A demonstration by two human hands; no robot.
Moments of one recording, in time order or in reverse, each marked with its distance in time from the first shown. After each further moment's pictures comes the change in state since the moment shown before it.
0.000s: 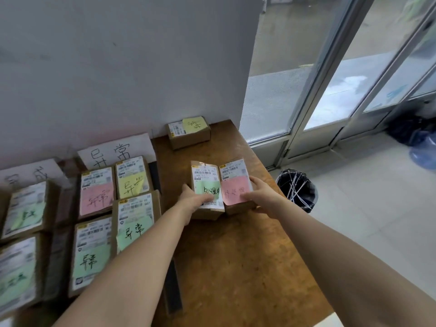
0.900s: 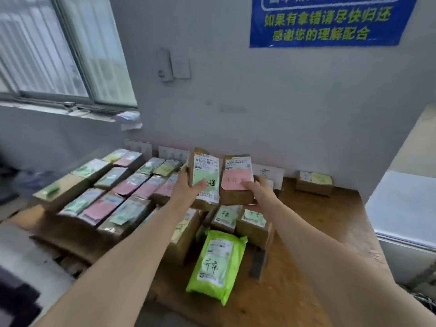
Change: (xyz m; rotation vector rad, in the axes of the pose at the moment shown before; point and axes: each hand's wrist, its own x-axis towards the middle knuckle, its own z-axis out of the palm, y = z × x) left_hand -0.305 -0.096 -0.163 -0.401 0.759 0.498; right_hand -0.190 -0.098 0.181 0.046 -0.469 -0.413
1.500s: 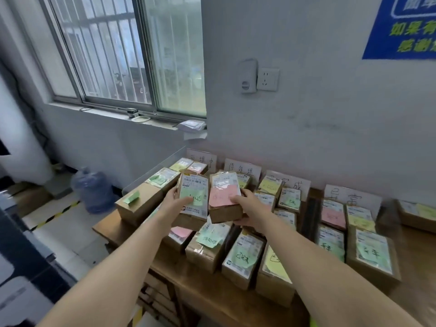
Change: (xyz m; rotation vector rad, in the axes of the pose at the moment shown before) left_hand 0.079 -0.064 -0.324 -0.130 0.132 -0.274; right_hand 0.027 -0.017 0.328 -0.112 -0.299 0.035
